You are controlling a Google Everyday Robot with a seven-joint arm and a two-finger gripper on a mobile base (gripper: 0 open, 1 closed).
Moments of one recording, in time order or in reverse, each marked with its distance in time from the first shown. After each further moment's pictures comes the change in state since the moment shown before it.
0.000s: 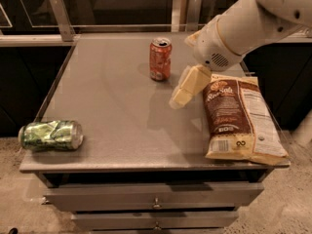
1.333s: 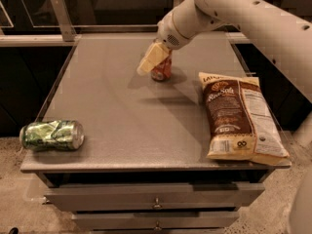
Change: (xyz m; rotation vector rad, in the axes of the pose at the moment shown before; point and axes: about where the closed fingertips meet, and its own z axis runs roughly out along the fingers) arm -0.054 -0.122 0.118 0.072 -0.112 0.035
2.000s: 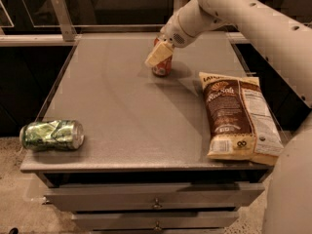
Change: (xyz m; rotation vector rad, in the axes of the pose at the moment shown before) arm 0.026 -0.030 0.017 0.016 0.048 0.013
